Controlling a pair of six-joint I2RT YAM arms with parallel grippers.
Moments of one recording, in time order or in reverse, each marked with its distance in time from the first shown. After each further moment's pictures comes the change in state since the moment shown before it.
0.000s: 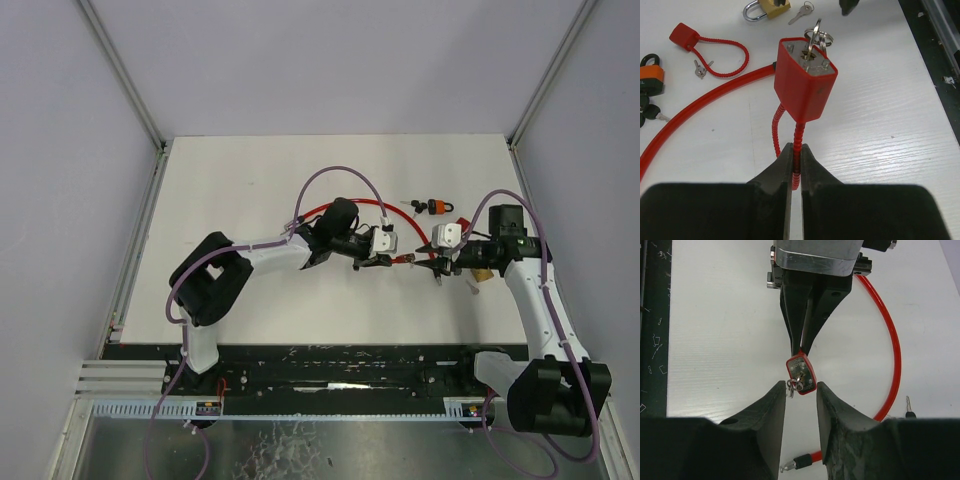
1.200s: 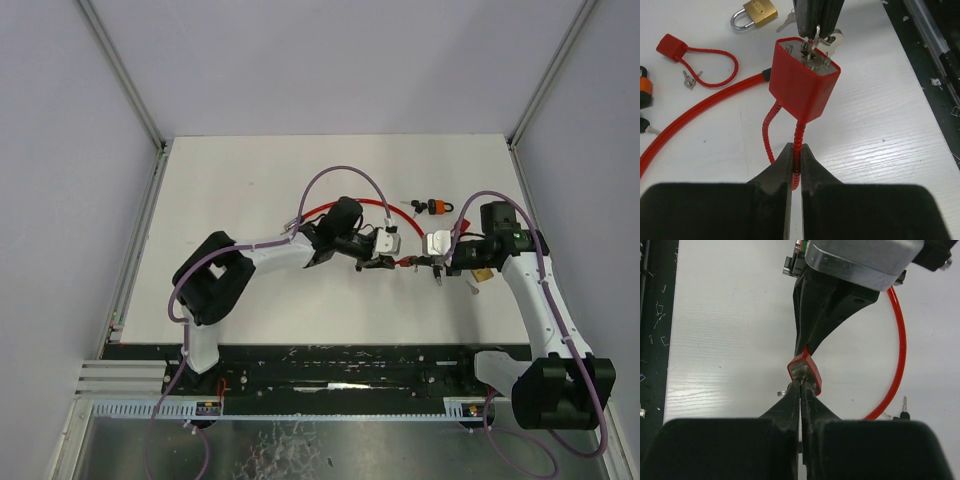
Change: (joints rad) left arm -0.005 0.017 0.024 -0.032 0.030 0.014; right arm 0.067 0.041 0.050 -0.097 0.116 -0.118
